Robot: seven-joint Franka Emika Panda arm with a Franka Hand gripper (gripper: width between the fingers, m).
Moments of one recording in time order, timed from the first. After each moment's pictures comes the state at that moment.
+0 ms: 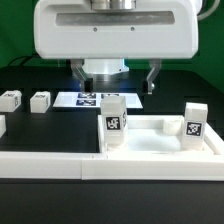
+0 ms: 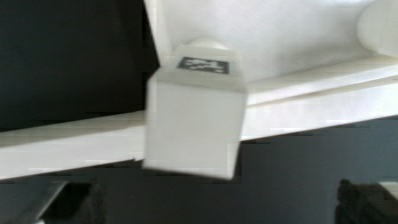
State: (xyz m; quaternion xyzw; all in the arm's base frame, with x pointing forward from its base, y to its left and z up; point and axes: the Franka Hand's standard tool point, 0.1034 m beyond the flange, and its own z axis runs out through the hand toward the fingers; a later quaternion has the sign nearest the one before) arm 0.639 -0.006 0.107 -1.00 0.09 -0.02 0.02
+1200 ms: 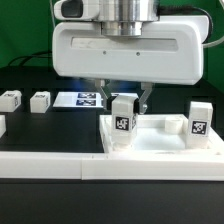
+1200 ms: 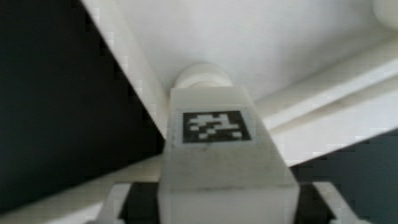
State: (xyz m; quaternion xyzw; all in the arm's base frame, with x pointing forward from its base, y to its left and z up) arm 0.629 0.001 0.085 -0.97 0.25 -0.02 0.02
